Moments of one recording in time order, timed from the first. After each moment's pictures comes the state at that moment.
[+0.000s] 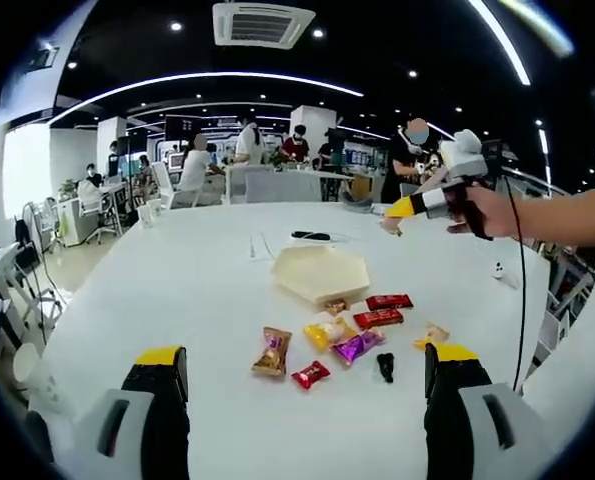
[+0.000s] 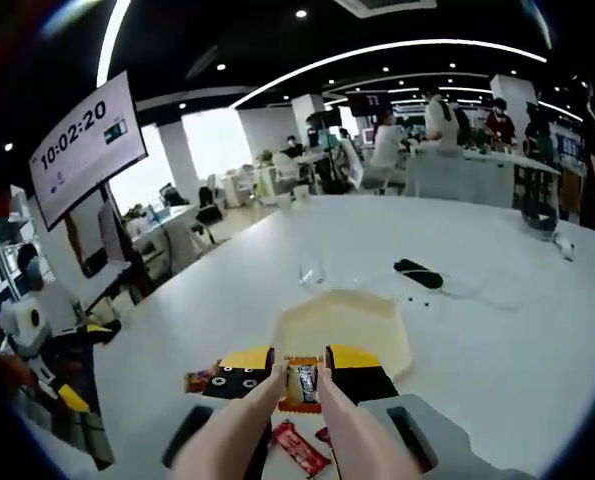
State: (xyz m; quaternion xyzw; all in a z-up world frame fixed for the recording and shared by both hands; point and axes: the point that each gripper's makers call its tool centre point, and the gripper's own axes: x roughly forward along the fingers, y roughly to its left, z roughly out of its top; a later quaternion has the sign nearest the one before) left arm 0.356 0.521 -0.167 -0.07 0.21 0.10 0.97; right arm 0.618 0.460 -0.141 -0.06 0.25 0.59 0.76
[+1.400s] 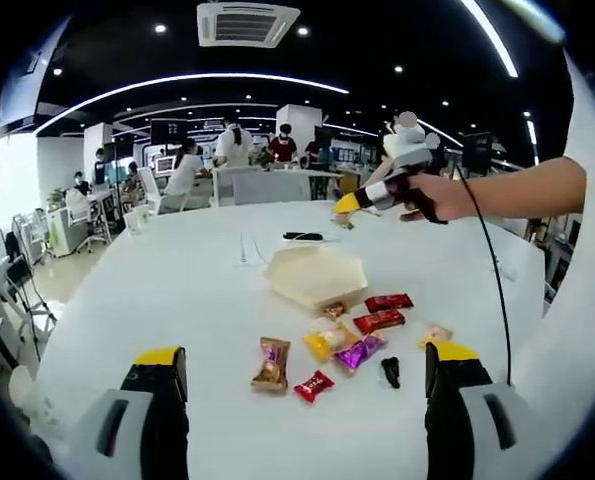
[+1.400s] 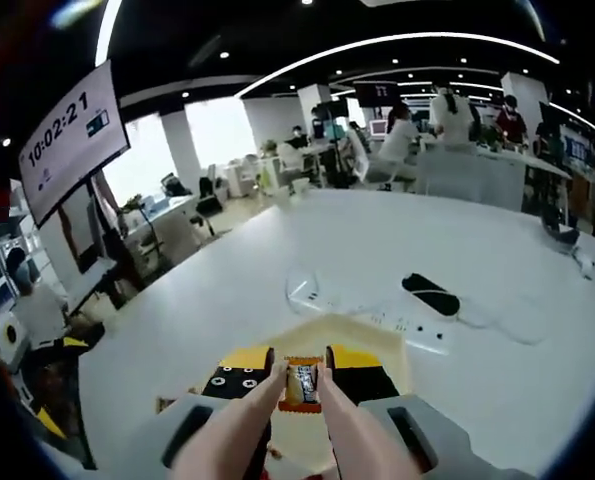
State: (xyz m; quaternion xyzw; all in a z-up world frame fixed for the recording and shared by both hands) left arm 0.374 0.532 -0.173 -0.05 0.21 0.08 0.97; right arm 0.661 0.524 -0.158 -0.07 0.26 0.60 0.75
